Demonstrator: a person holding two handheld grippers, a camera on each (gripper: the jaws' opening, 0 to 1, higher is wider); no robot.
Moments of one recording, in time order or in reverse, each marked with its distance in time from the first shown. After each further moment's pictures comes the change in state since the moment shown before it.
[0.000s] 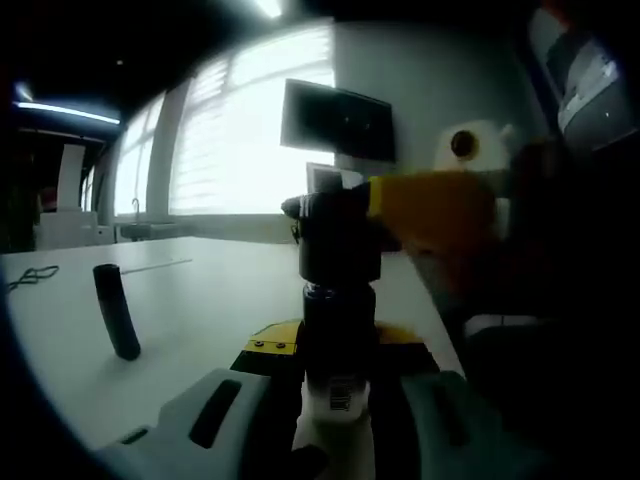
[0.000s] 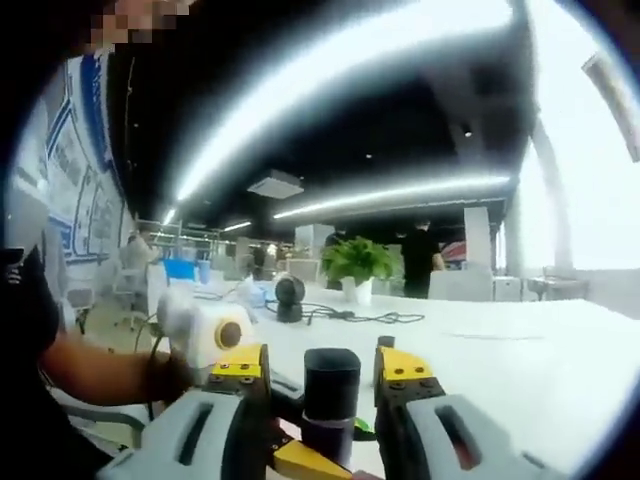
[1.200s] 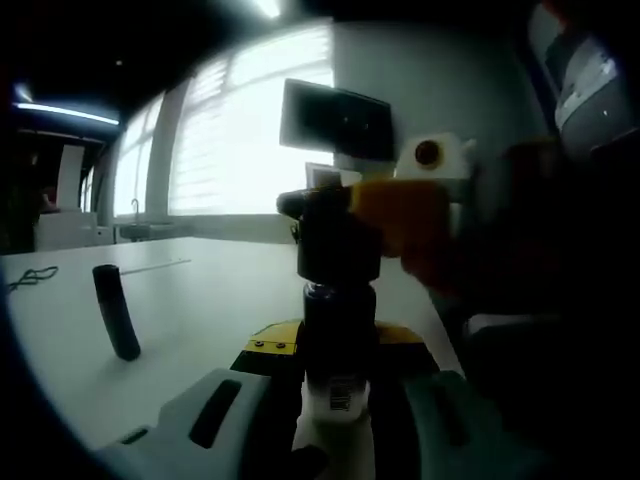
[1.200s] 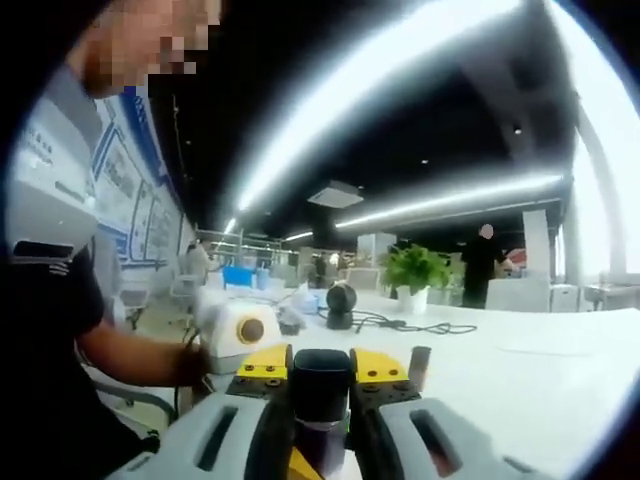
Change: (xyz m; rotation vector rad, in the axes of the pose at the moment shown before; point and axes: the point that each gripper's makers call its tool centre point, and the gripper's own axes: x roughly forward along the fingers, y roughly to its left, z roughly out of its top) left arm 0.001 0.001 0.000 0.002 0.002 -0.001; right arm 0.003 -0.001 0.001 -0.006 -0.048 0.313
